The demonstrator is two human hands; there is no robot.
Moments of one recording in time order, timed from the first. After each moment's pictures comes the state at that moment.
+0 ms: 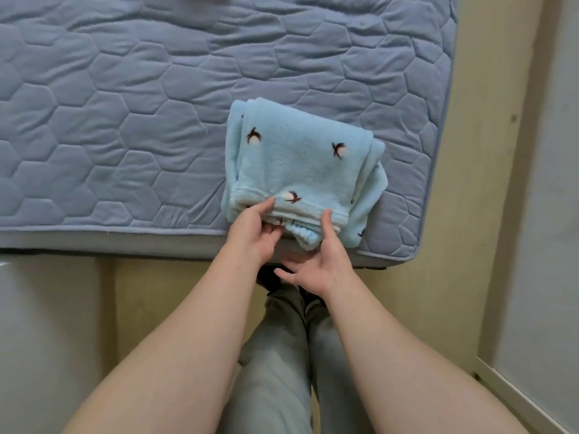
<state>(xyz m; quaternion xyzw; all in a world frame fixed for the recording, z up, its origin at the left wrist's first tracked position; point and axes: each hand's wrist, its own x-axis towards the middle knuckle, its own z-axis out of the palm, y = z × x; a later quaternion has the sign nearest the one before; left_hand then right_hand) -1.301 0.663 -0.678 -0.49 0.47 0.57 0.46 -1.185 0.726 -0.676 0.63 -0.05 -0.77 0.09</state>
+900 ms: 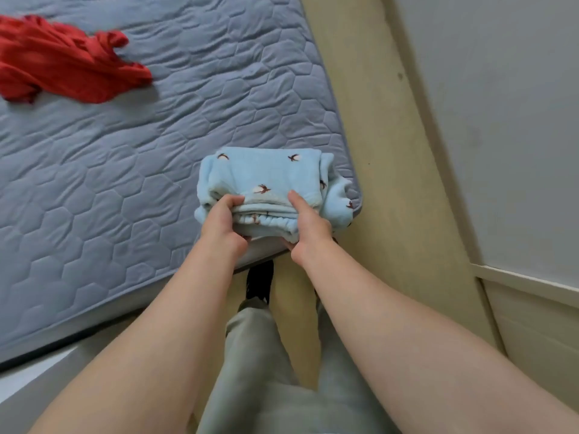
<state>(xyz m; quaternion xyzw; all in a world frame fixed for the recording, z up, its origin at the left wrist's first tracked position) -1.309 0.679 -0.501 -0.34 0.63 0.45 0.53 -1.185 0.722 -0.514 0.73 0.02 -0.66 -0.16</state>
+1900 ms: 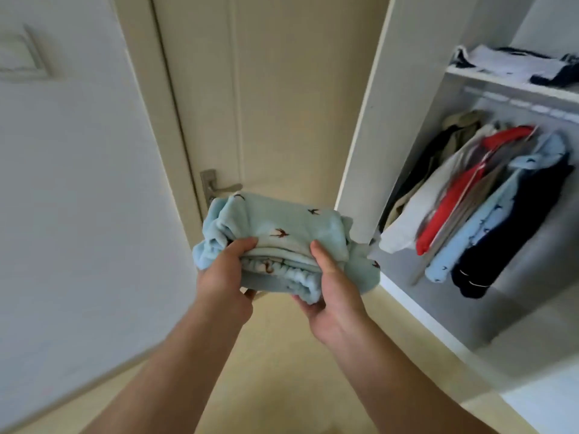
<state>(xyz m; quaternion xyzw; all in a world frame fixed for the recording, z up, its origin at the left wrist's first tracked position) -0.724 0.543 -0.039 0.38 0.41 0.08 0.82 -0.705 0.404 -0.051 0.50 -0.23 -0.22 -0.81</state>
